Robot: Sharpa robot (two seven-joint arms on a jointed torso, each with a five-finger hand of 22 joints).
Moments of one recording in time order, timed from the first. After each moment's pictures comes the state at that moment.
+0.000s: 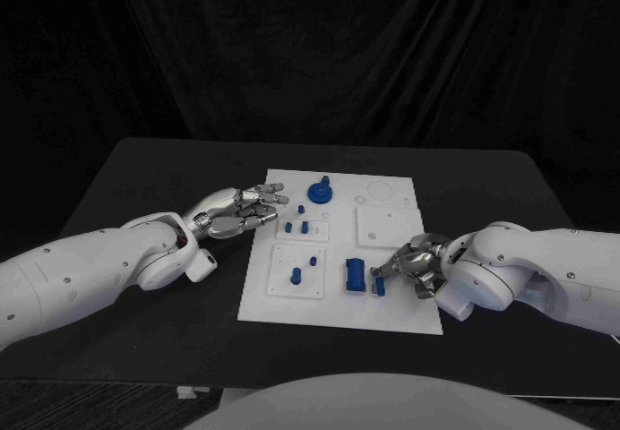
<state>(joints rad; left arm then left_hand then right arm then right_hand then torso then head) 1.16 -0.79 -0.21 1.29 -0.63 0.03 0.59 1.56 0.21 -0.14 0.29 0.49 0.54 0.10 0.06 0.05 0.05 0.06 0.28 0.03 0.01 0.16 0.00 0.00 0.08 0.16 0.29 0.08 0.40 1.17 -1.01 -0.20 1.81 -0.55 -0.36 -0.60 1.19 -0.03 0.28 0.00 0.43 0.82 0.06 0.64 0.44 1.47 -0.02 1.57 1.31 1.47 -0.08 1.55 1.31 0.09 1.41 0.03 1.04 1.31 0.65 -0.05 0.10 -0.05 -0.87</state>
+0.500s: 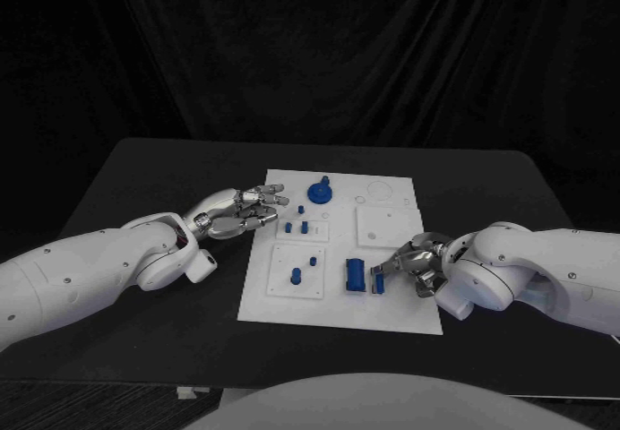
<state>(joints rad) 1.15 -0.79 -0.21 1.28 -0.63 0.03 0.58 1.56 0.21 -0.14 0.29 0.49 0.54 0.10 0.06 0.05 0.05 0.06 0.28 0.03 0.01 0.16 0.00 0.00 0.08 0.16 0.29 0.08 0.40 1.17 -1.02 -0.20 1.82 -0.55 -0.38 -0.60 1.18 -0.03 0.28 0.01 0.43 0.82 0.06 0.63 0.44 1.47 -0.02 1.57 1.31 1.47 -0.08 1.55 1.31 0.09 1.41 0.03 1.04 1.31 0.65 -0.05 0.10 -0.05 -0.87</state>
